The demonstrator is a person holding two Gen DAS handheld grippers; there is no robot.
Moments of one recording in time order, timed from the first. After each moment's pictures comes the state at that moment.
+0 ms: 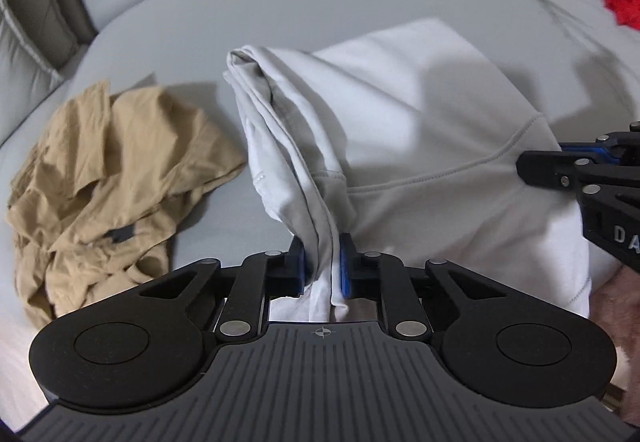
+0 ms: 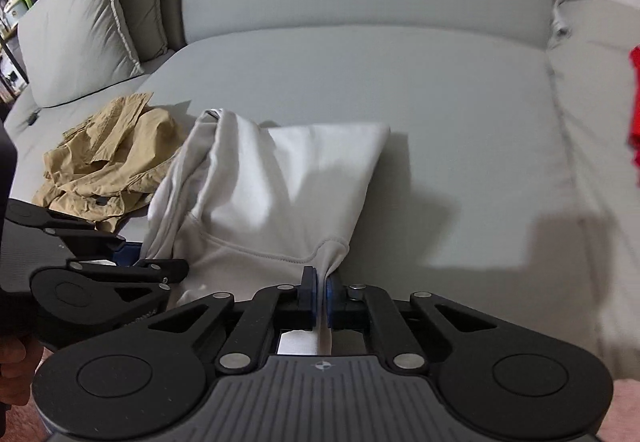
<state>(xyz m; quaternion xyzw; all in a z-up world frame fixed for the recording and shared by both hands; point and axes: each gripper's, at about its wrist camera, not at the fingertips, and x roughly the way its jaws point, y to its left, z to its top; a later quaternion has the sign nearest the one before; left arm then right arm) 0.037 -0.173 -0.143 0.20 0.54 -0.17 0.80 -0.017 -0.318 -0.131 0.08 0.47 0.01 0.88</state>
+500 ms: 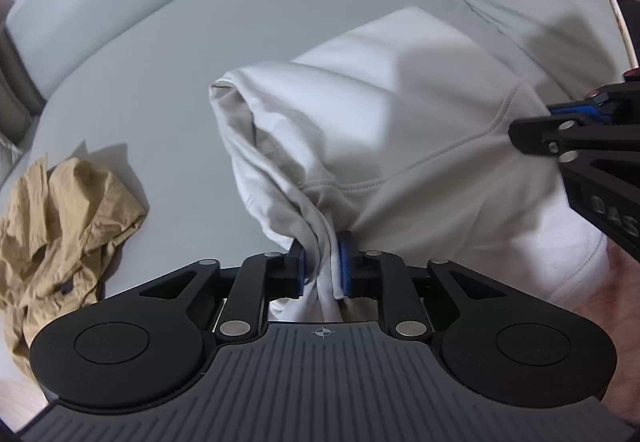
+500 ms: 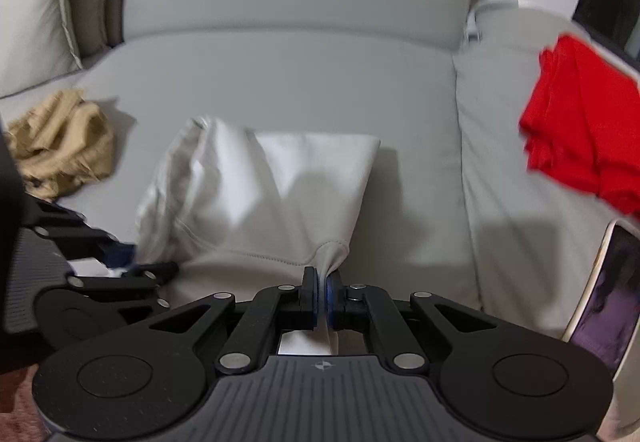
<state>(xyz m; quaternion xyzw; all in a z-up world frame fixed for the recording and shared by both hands) 0.001 -0.254 -0.163 0.27 0.49 -0.23 0.79 -0.048 -0.353 -0.148 0.05 0.50 -0.06 0.86</state>
